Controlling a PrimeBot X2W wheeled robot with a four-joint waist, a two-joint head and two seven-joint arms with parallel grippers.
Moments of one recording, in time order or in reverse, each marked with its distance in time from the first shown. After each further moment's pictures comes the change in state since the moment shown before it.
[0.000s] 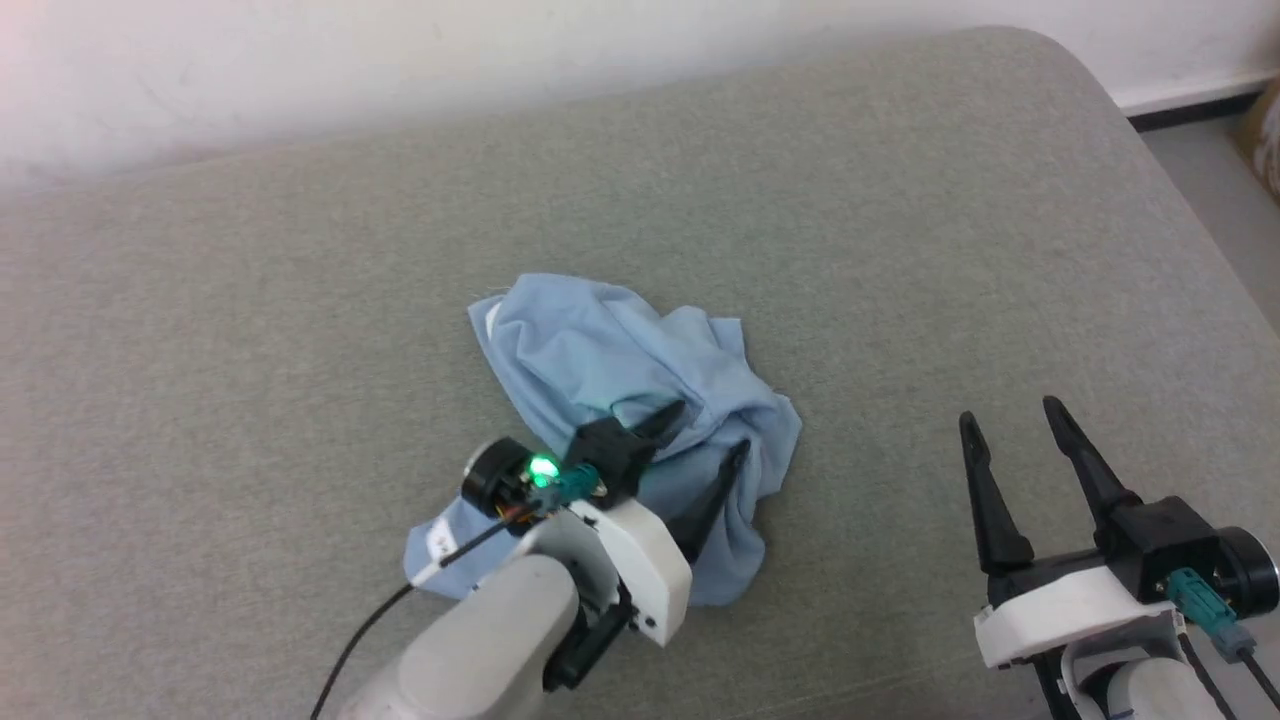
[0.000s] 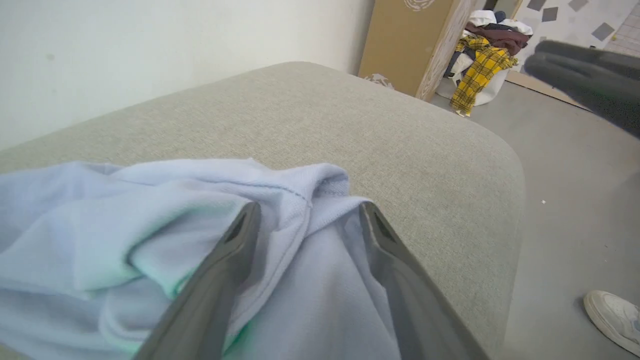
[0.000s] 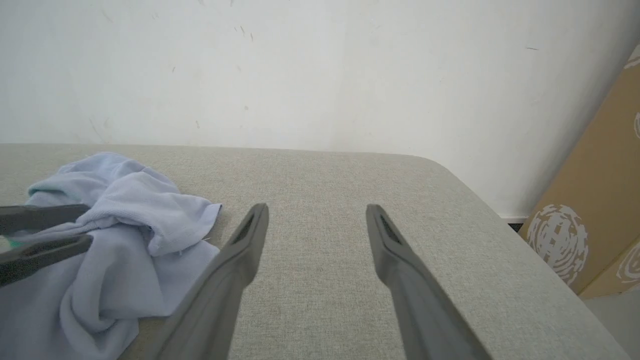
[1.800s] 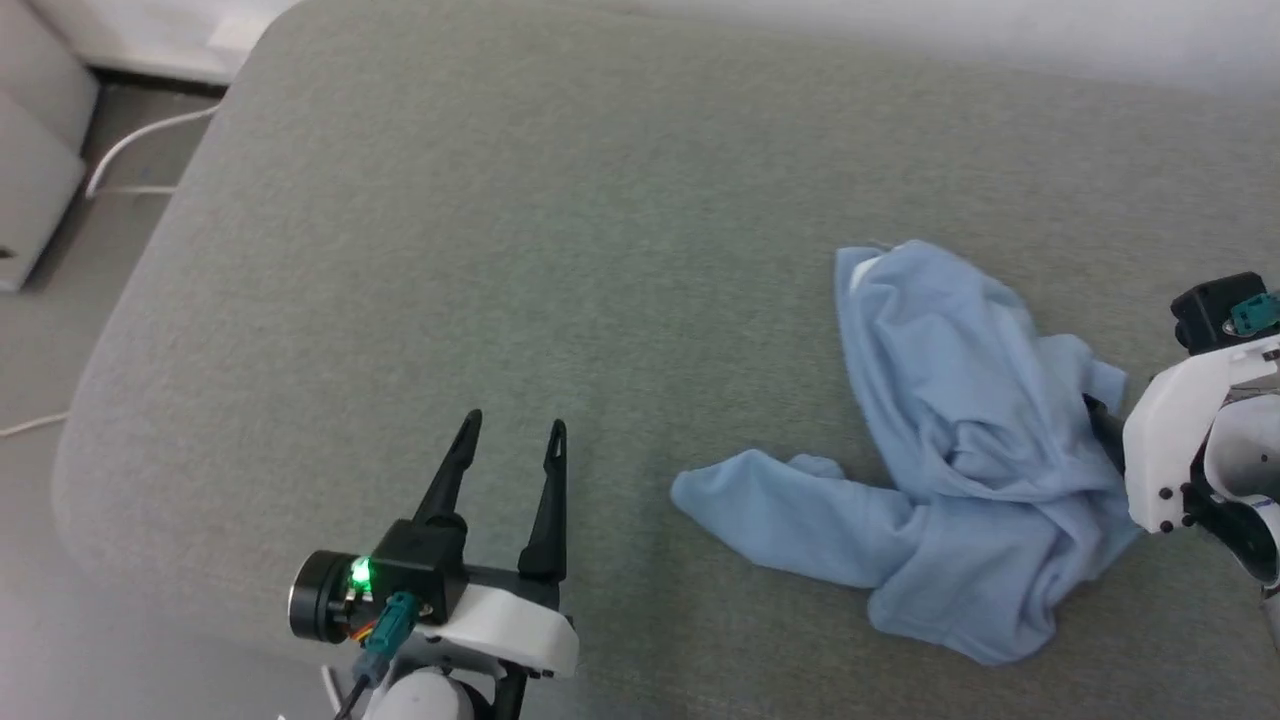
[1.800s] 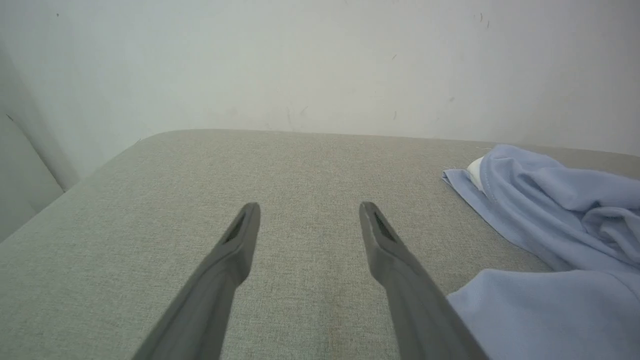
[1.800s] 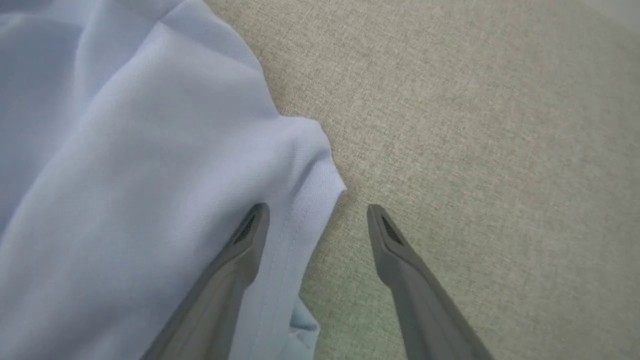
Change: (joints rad) left arm 0.438 -0.031 0.504 -0.440 0.309 0.182 -0.091; right arm -0.355 -0.383 0.120 0.213 0.340 0.000 0.853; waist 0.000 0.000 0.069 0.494
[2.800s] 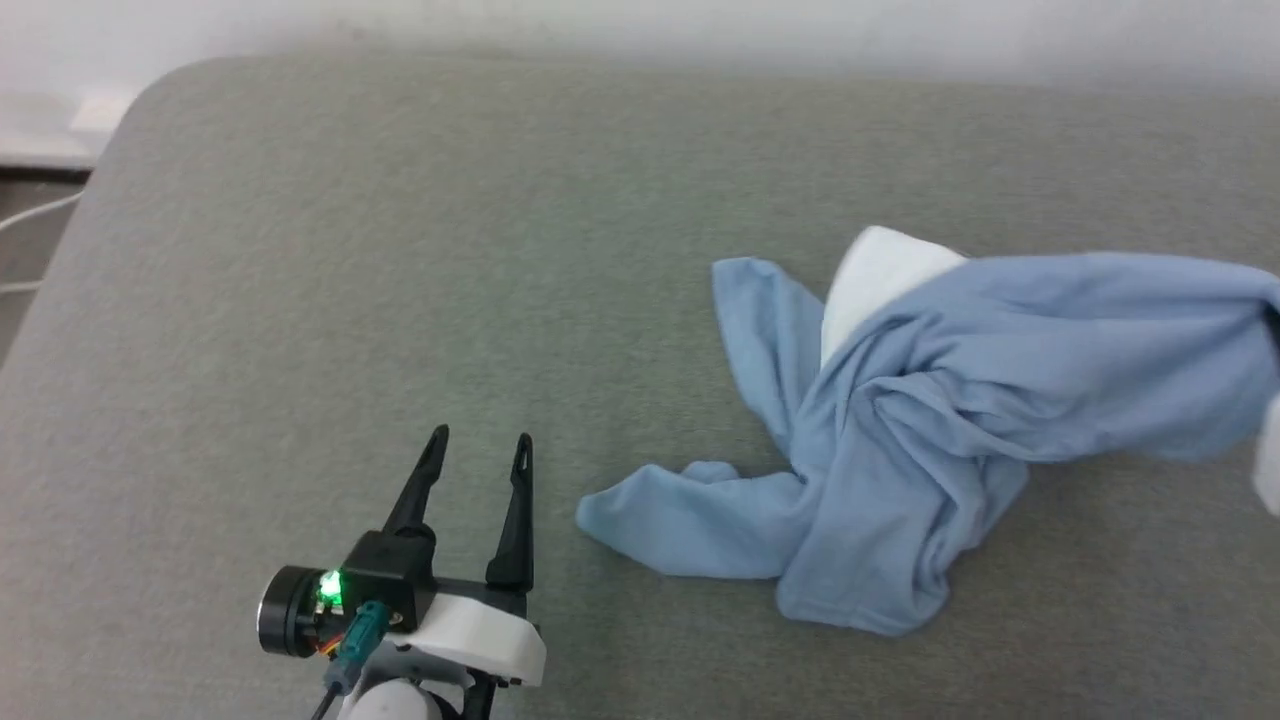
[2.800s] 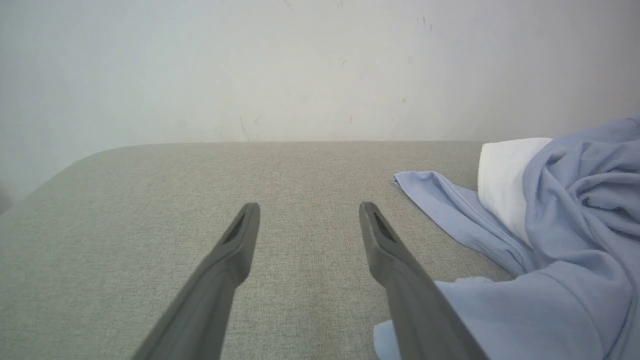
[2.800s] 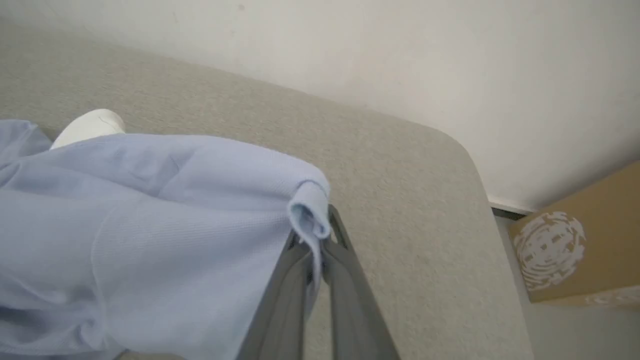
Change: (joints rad) left arm 0.037 -0.040 0.120 0.031 0.072 -0.084 0.000; right arm 0.093 0.007 -0.217 -0.221 -0.129 0.000 -0.172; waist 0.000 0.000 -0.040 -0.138
